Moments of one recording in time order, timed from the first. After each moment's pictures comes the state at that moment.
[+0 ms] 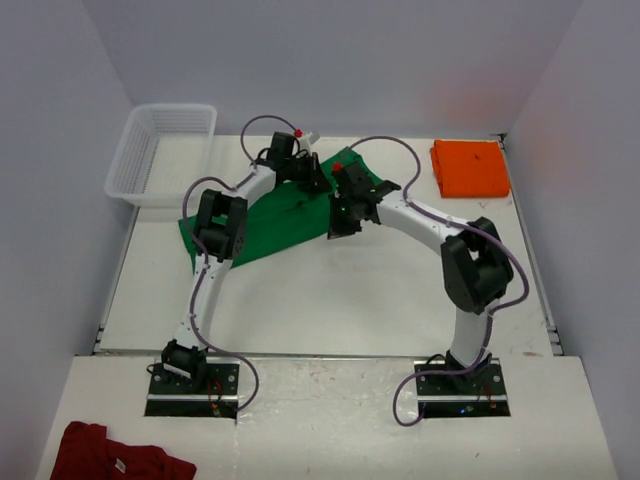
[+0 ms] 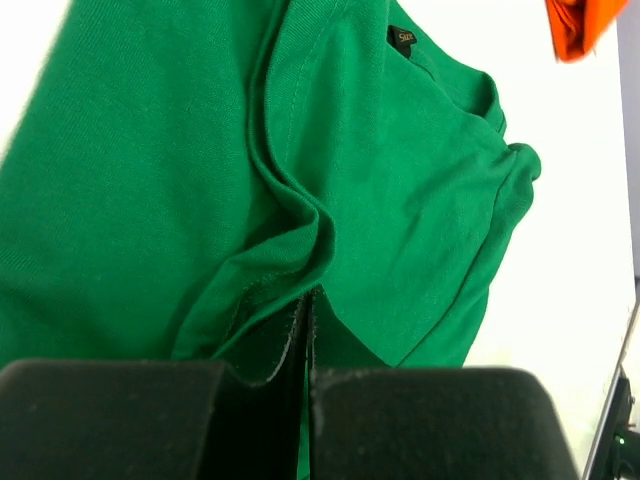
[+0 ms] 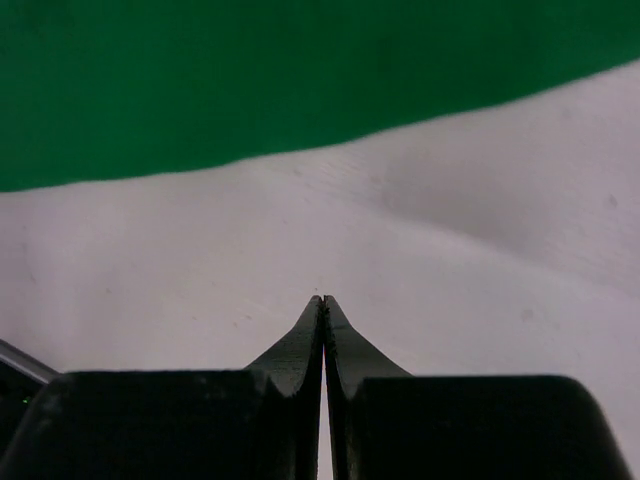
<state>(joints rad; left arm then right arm) -0.34 2.63 2.16 -0.25 0.69 -0.40 0.60 1.85 1.40 -0.59 -0.12 0.53</state>
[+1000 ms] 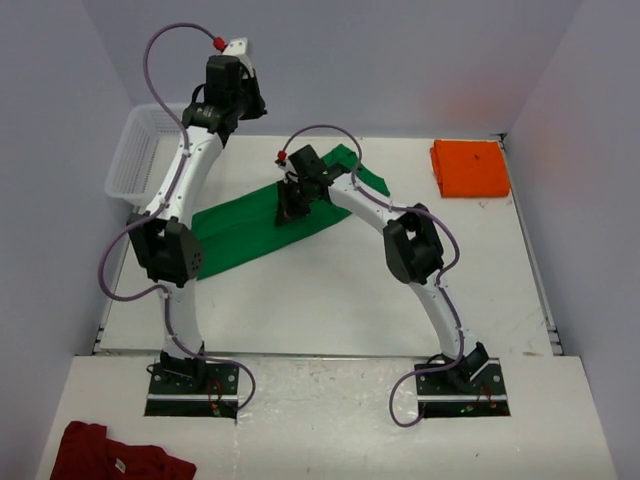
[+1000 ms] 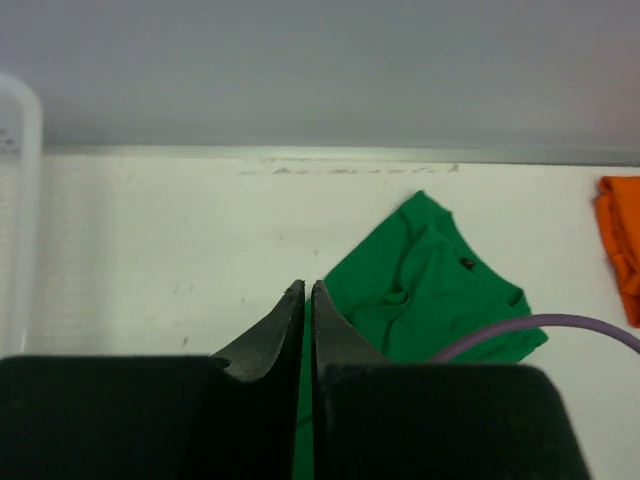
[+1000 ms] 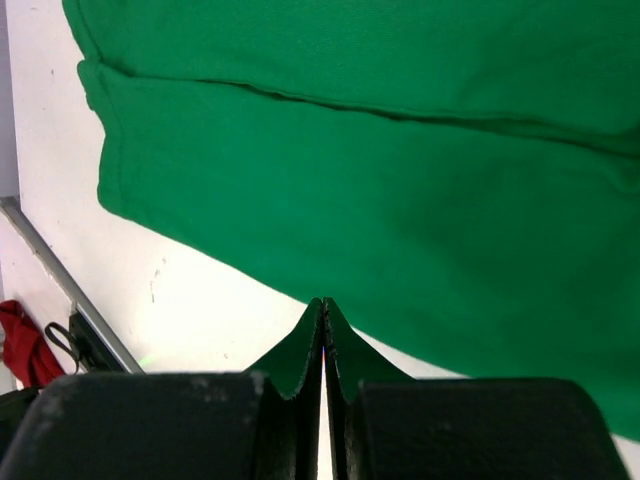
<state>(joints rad) -0.23 2.08 2.23 -0.55 0.03 -0.28 0.68 2.42 2.14 -0.64 -0.44 0.46</state>
